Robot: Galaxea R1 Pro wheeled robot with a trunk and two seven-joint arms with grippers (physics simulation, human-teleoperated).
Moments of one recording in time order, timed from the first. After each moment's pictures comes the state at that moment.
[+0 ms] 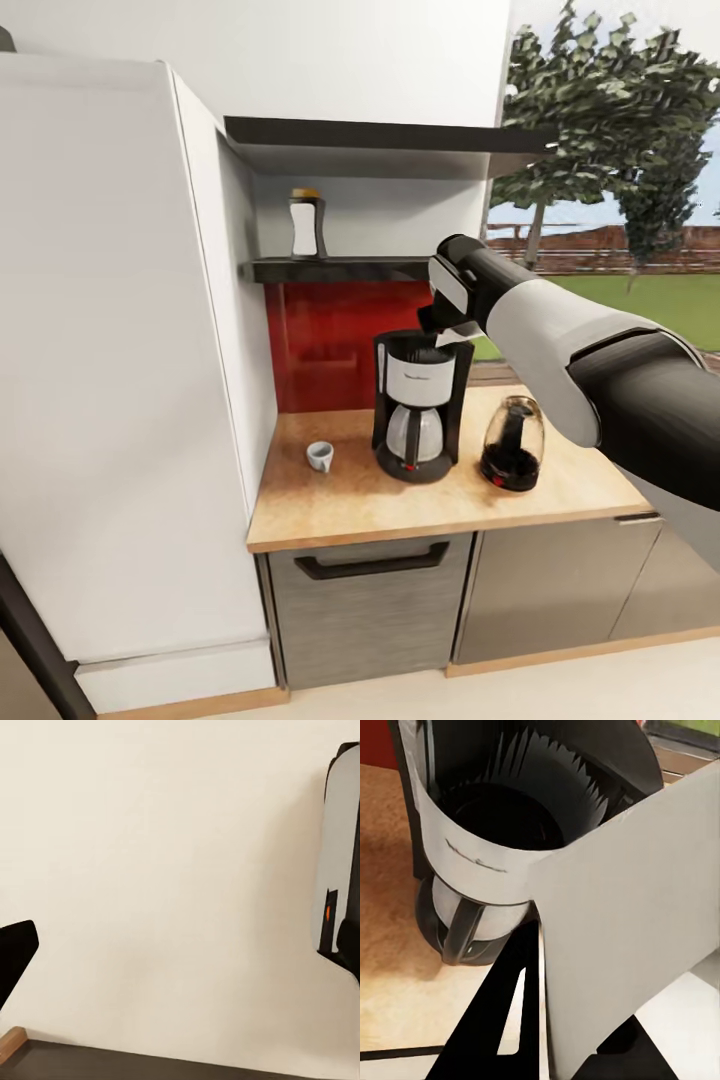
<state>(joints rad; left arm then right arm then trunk) 0.04 0.21 0.22 0.00 -0.25 -0.16 0.10 -1.79 0.17 0.39 -0.11 -0.22 1.04 -0.13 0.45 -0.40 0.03</state>
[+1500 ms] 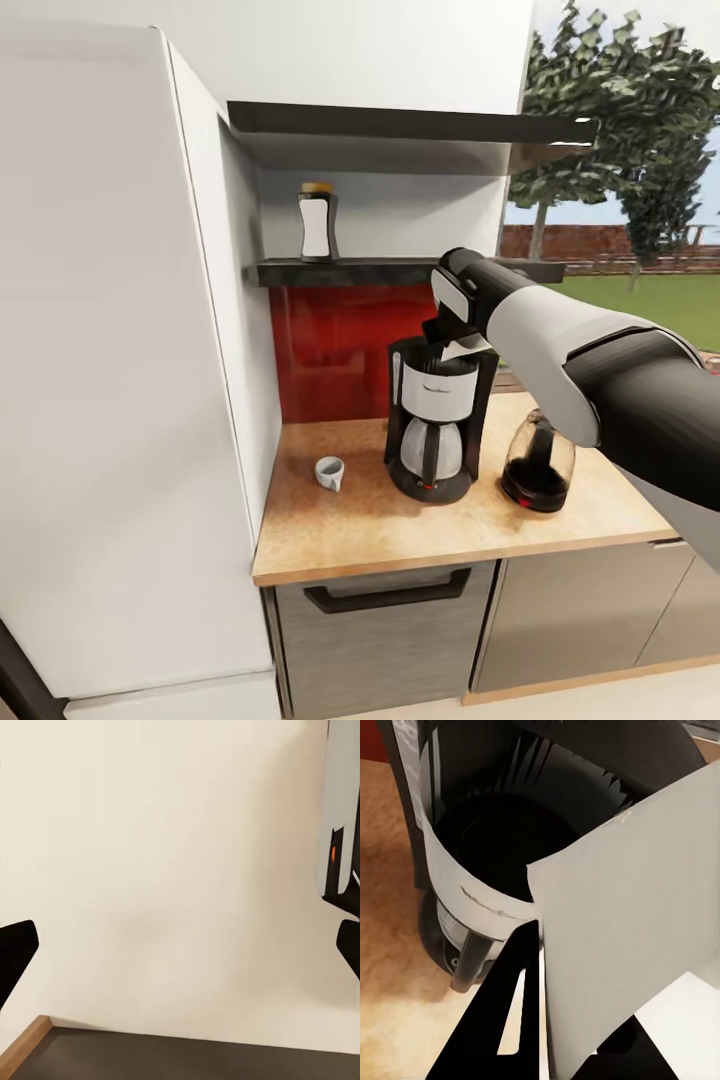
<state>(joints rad) 0.10 0.21 0.22 0.00 -0.29 -0.14 0.10 -1.79 0.17 0.39 -0.03 -0.22 1.04 -0.13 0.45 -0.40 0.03</state>
